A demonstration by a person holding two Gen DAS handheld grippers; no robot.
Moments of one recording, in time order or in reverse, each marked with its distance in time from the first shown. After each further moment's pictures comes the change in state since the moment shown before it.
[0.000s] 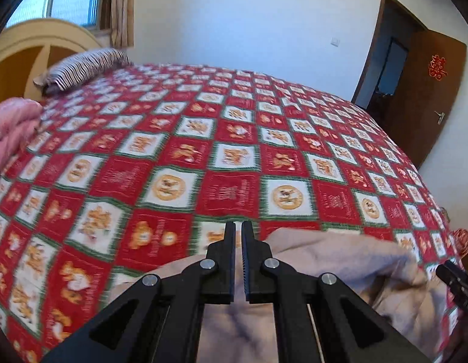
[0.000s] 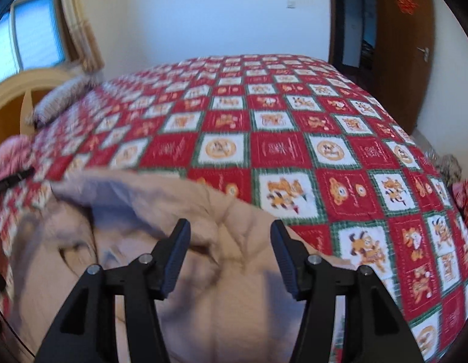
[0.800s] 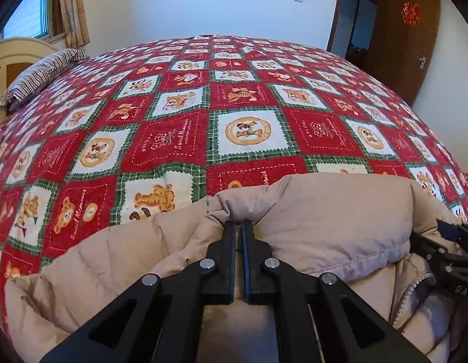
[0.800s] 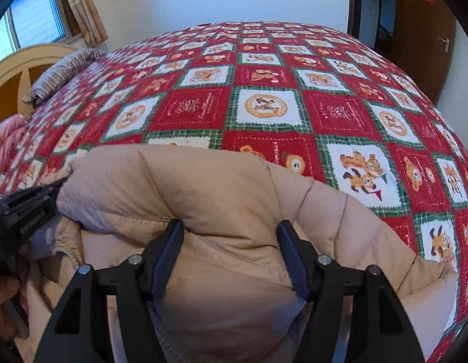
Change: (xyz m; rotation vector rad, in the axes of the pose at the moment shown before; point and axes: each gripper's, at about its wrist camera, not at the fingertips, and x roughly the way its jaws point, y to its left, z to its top) left arm 0.076 -0.040 -0.063 0.183 0.121 -0.032; right arm 0.088 0.044 -0.021 -0.053 0.159 0.025
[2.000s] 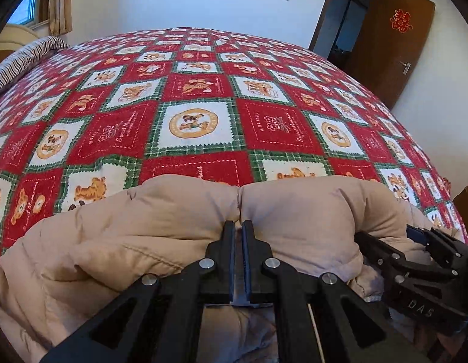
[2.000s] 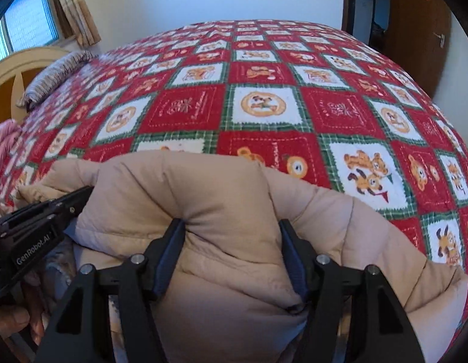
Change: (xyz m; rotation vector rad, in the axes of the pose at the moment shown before) left arm 0.014 -0.039 0.004 -0.018 0.033 -0.120; right arm 0.014 0.000 0.005 0.020 0.010 -0.026
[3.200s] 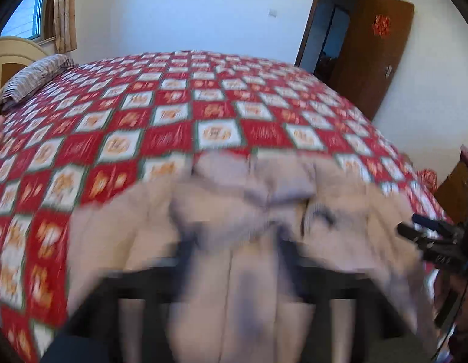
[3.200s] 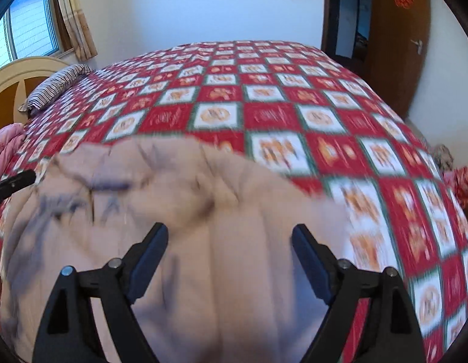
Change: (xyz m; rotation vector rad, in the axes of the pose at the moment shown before) left arm -0.155 0.026 -0.059 0.048 -0.055 -0.023; right arm -0.120 -0.047 -0.067 0.031 -0.079 -0.042
